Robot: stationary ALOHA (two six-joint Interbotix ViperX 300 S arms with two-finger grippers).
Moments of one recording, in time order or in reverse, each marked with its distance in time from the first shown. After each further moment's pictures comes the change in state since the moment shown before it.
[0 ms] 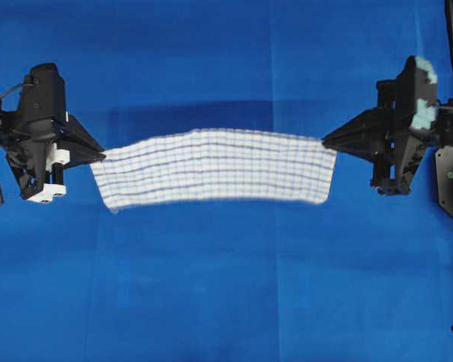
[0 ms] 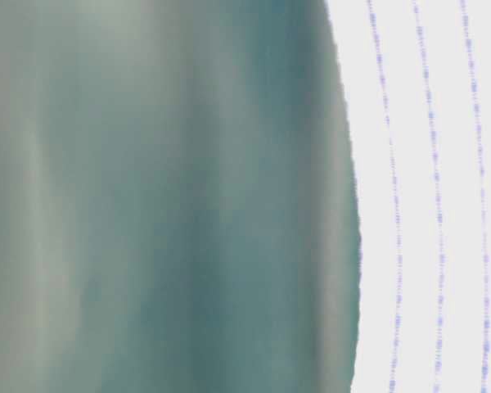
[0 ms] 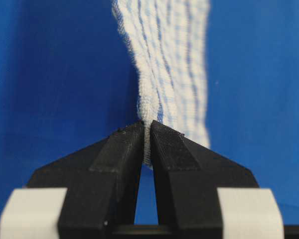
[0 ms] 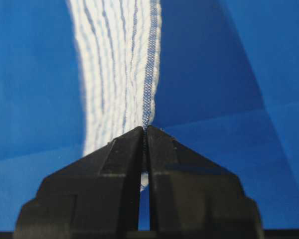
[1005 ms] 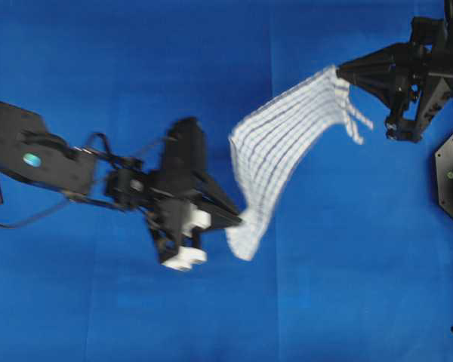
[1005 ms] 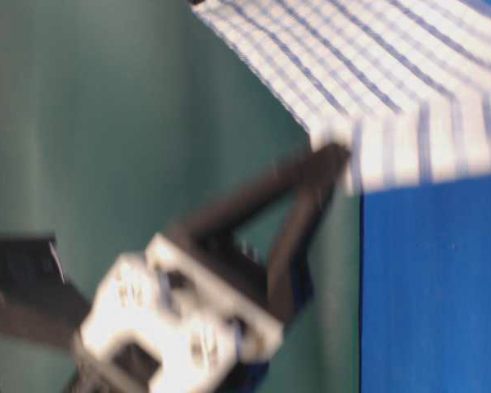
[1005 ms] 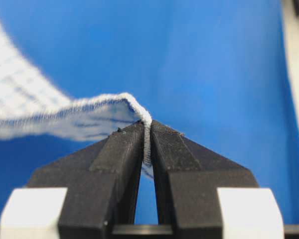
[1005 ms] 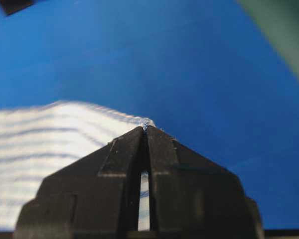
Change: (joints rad) left arm -0.199 0.581 -0.566 0.000 -0.287 -0.179; right arm -0.232 -0.130 -0.094 -0.046 0.017 -0.003
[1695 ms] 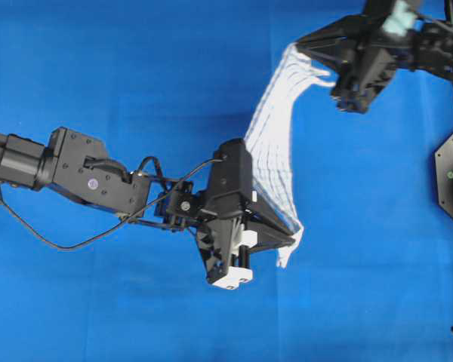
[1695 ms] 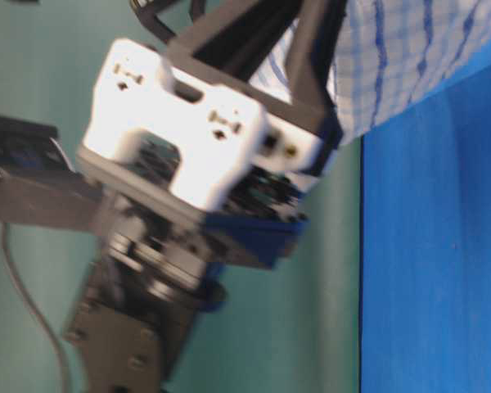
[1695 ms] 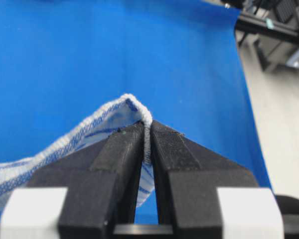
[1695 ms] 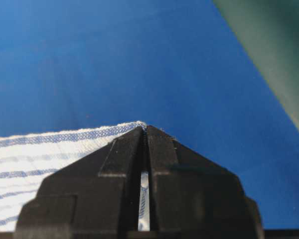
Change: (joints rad) left arm -0.021 0.183 -0.138 -0.017 -0.202 -0.003; right arm -0.051 0.325 -0.202 -0.089 0.003 0.002
